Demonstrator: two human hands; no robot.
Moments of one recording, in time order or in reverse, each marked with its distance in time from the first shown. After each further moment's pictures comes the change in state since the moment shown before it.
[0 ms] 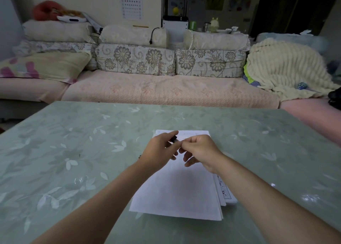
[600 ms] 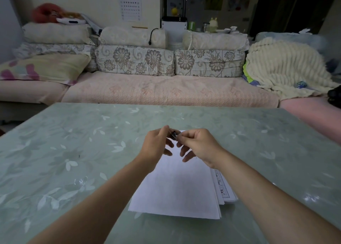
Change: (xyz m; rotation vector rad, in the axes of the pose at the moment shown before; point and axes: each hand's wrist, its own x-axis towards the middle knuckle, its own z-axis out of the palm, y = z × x) left_hand 0.006 0.019 -0.003 -0.323 0.095 -0.205; right_hand -0.005 -0.012 -0.004 0.019 -0.086 -0.143
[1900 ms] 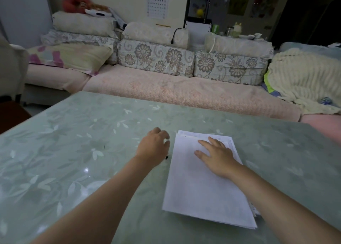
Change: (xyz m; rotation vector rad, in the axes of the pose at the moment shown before) left_hand 0.023 -0.050 -0.094 1.031 0.148 0.263; right_hand 0.041 0.053 0.018 -1.154 0.022 0.102
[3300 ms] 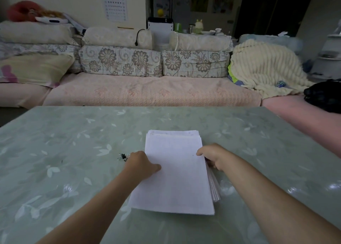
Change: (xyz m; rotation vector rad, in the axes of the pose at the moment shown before) left_hand -0.022 0.088 0.033 0.045 -0.365 -0.298; right_hand -0.033 0.084 -0.042 0.933 -0.050 0.591
